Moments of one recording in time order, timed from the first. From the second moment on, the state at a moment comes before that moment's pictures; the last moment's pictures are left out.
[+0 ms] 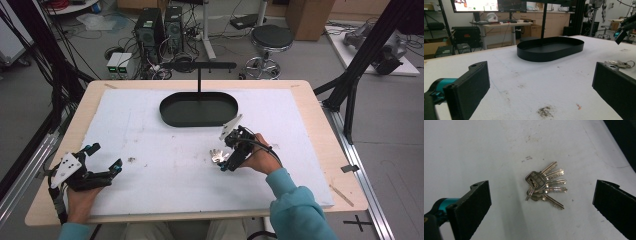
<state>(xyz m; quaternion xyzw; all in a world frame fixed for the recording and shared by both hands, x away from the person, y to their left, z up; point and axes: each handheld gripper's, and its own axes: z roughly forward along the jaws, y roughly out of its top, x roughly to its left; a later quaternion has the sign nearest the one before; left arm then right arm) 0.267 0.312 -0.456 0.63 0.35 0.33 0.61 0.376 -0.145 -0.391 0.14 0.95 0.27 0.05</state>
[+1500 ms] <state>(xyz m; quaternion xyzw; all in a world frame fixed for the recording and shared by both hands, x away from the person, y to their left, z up) 0.268 0.313 -0.456 0.63 0.35 0.32 0.61 0.382 -0.134 -0.406 0.15 0.97 0.20 0.00</state>
